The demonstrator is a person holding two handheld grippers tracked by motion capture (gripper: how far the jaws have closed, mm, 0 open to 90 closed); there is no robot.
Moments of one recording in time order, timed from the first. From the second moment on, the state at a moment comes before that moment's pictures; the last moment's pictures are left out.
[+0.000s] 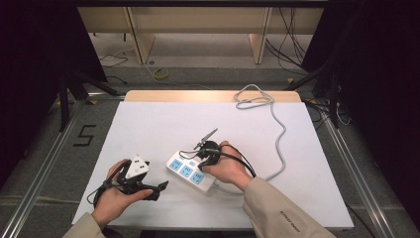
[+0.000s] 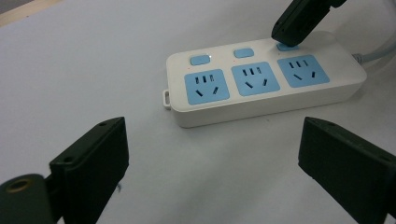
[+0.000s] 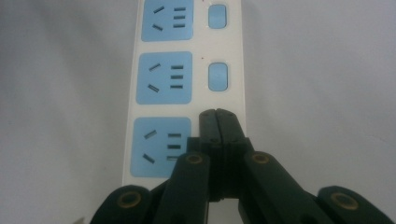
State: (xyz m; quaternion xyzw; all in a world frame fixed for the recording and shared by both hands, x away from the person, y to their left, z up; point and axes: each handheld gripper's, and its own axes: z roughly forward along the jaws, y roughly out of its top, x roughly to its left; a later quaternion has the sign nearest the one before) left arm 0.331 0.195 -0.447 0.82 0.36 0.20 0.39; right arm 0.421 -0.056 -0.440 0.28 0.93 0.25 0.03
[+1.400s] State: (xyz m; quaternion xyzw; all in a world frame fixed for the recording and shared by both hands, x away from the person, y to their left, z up) left arm 0.330 0.193 -0.447 0.83 0.36 0.20 0.39; right arm 0.425 -0.057 -0.442 0.31 0.92 0.24 0.01
